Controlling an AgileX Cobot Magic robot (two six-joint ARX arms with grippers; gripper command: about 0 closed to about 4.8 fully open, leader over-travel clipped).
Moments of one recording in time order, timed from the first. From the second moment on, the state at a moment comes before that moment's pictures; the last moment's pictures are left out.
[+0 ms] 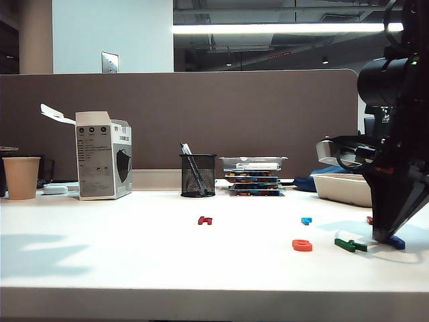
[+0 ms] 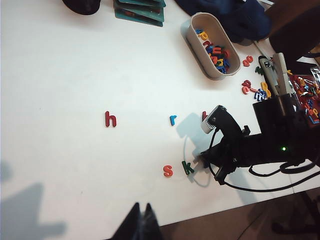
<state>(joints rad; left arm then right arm) -0.73 1.14 1.57 -1.06 -0.09 -0.65 0.21 1.70 1.05 -0.72 -0.23 -0.33</state>
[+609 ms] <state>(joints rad) -0.73 1.14 1.57 -1.06 -0.09 -0.65 0.21 1.69 1.03 -0.74 -0.25 -0.32</state>
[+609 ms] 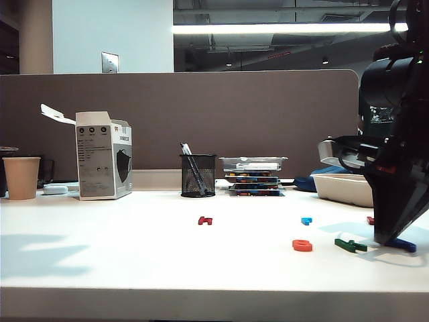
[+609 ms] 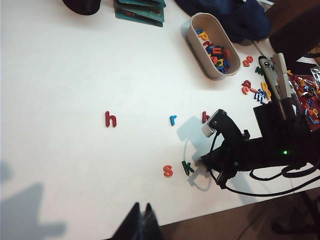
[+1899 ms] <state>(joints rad) -0.73 1.14 1.57 -1.06 -0.09 -0.65 0.15 1.60 1.04 -0.75 -0.12 -0.31</state>
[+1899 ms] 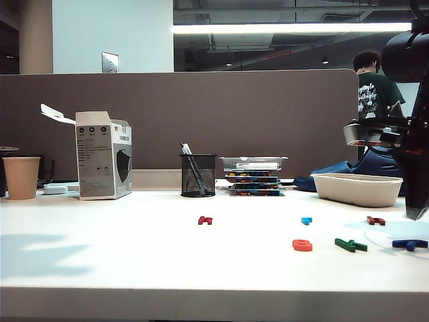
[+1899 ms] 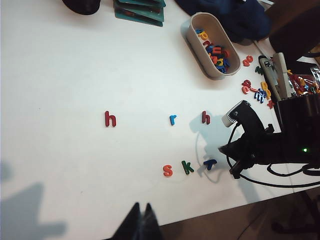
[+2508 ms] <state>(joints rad) -0.73 1.14 1.57 -1.06 -0.09 -0.65 0.15 1.65 1.04 -0.78 -0.14 -0.31</state>
